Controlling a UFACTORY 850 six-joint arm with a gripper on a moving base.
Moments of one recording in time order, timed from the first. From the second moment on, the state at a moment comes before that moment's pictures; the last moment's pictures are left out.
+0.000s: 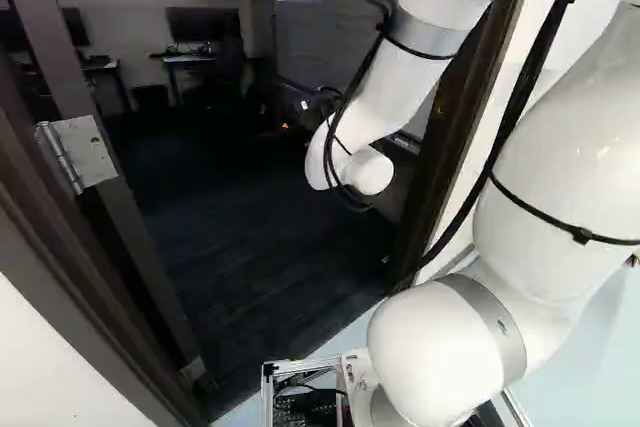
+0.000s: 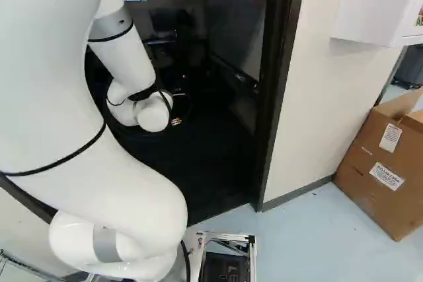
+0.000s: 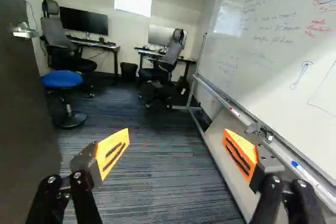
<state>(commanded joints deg) 10.2 1.8 -21.8 -4.5 62.4 -7.9</state>
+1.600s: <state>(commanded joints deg) 5.4 5.9 -17.9 -4.5 62.4 -7.9</state>
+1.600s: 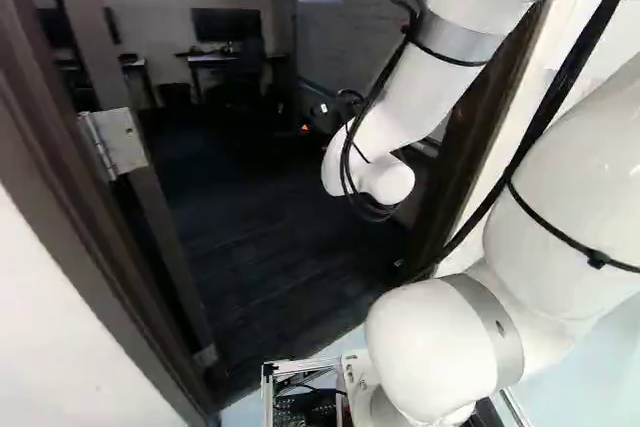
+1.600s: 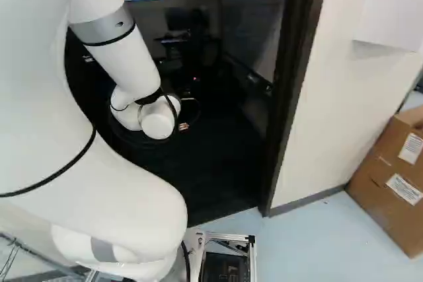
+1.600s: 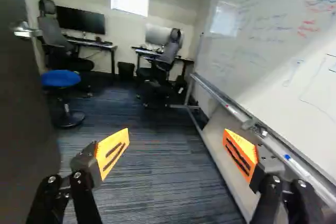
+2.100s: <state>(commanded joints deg) 5.4 5.9 -17.9 -4.5 62.4 -7.9</state>
